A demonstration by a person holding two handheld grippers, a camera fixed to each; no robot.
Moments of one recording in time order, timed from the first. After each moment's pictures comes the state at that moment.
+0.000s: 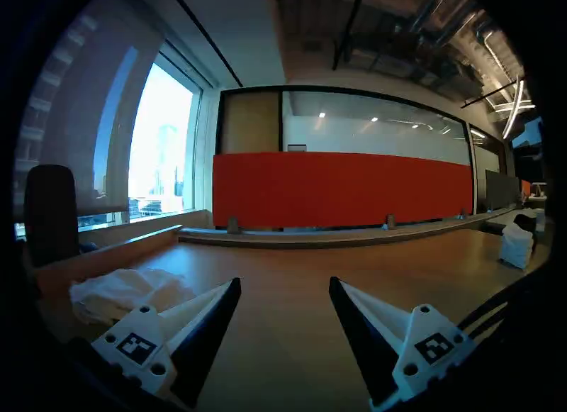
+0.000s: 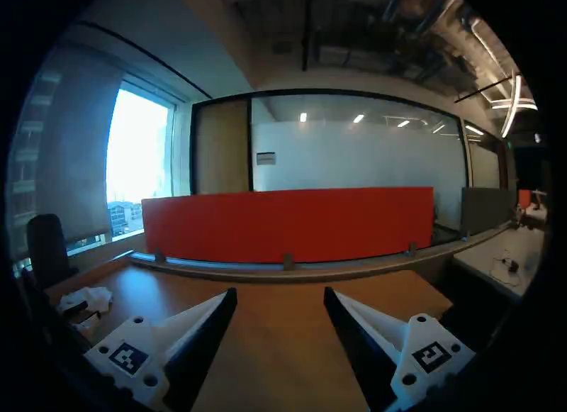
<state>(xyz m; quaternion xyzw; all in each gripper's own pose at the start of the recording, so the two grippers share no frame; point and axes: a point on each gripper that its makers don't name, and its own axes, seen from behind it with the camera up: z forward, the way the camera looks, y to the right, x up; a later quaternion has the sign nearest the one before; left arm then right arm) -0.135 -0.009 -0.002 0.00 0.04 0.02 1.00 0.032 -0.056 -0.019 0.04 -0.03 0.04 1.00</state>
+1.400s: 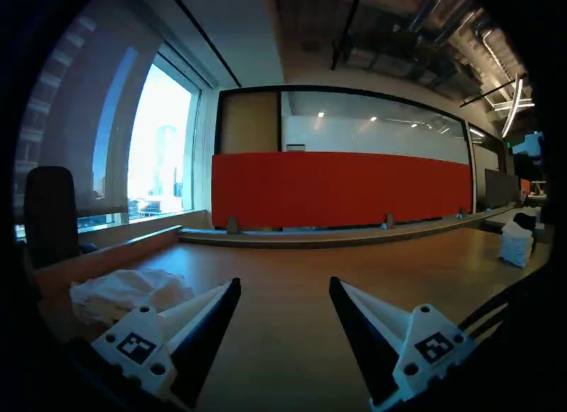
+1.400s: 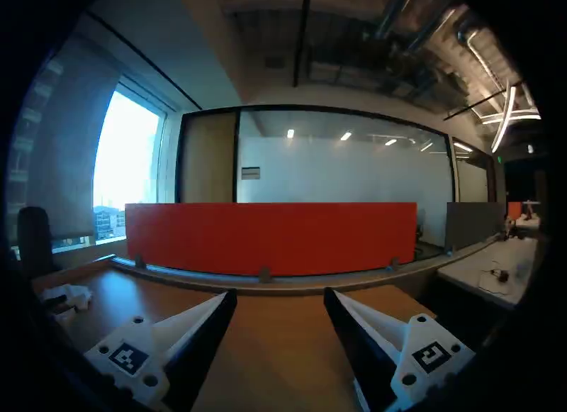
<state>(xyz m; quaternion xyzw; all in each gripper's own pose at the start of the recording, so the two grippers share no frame) -0.139 -0.007 -0.002 -0.01 0.04 0.02 1.00 0.025 -0.016 -0.011 0.00 0.01 0.02 1.00</state>
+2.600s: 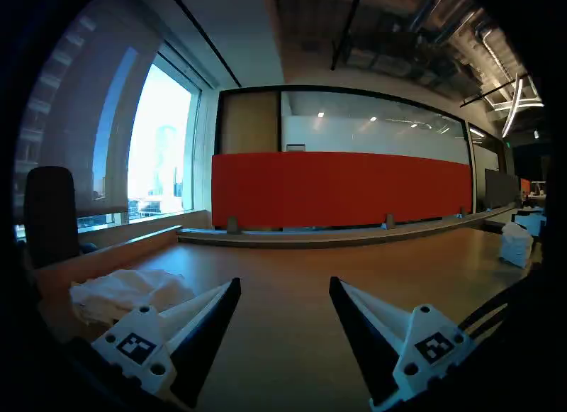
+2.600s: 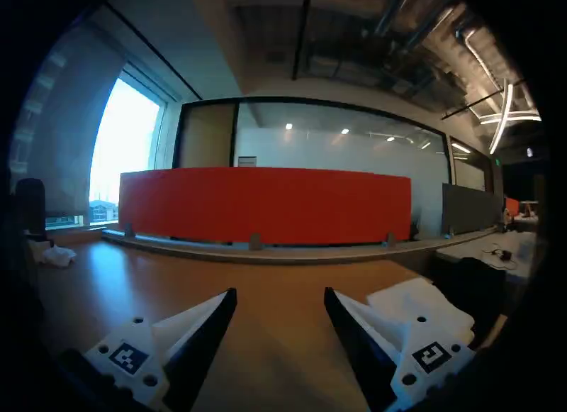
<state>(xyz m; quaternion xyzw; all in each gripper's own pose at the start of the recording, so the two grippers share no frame) -0.143 -0.006 0.000 -0.01 0.04 0.02 1.00 -0.114 0.006 -0.002 -0.01 0.01 0.00 1.00</state>
